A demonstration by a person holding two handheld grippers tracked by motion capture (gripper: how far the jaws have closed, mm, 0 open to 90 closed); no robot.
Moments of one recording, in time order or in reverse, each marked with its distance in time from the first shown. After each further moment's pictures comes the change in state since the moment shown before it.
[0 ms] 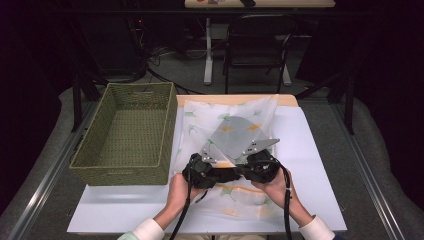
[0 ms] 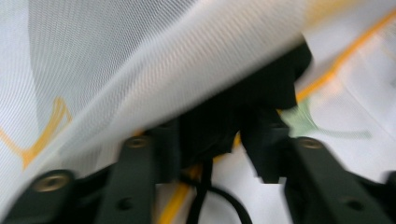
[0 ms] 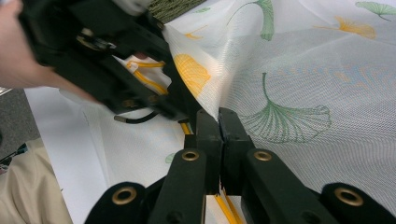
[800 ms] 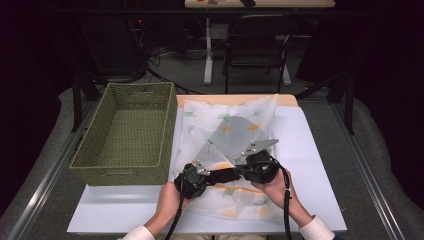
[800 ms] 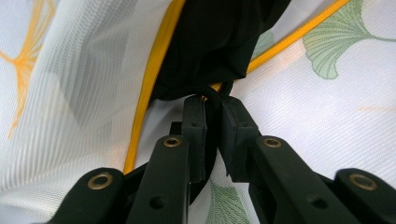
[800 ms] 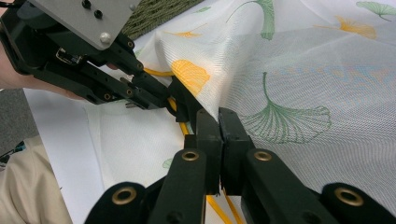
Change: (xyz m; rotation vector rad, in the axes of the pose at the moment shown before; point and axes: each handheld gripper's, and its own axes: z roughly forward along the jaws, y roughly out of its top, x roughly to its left) left arm -0.003 -0.028 0.000 0.077 0.060 0.045; right arm 0.002 0.000 0.001 0.007 -0.004 -0.012
